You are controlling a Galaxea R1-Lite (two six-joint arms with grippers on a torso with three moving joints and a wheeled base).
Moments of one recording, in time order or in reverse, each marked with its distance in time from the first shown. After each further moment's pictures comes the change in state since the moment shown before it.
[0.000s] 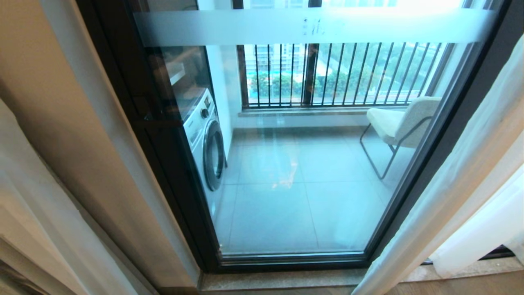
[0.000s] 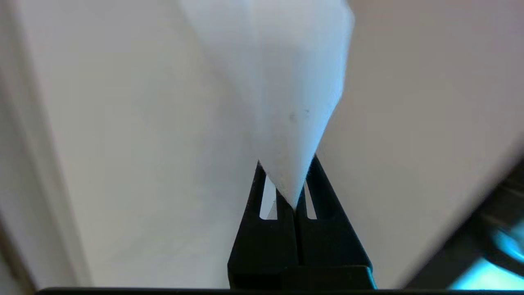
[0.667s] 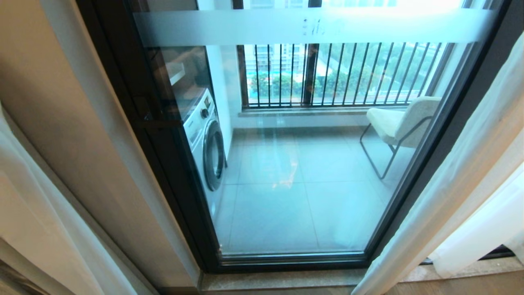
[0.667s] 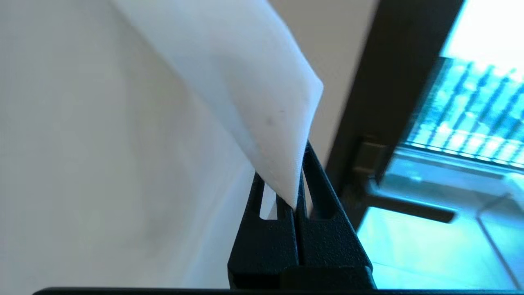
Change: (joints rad) left arm -0.116 -0.155 0.073 0.026 -0.135 0.014; right arm 0.000 0.000 0.000 0.000 0.000 0.000
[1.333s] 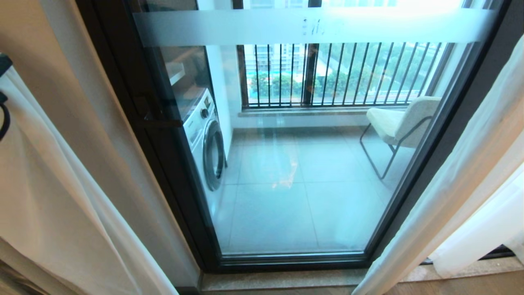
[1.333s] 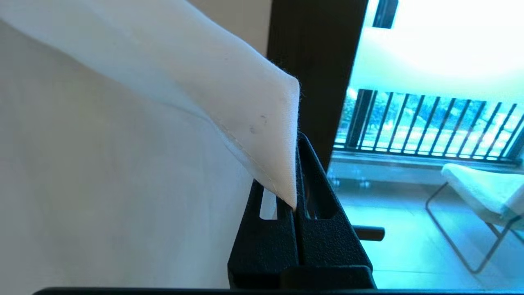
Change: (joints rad) left arm -0.146 0.021 -0.116 0.004 -0.017 0.001; right arm 0.000 0.000 0.000 0.000 0.000 0.000
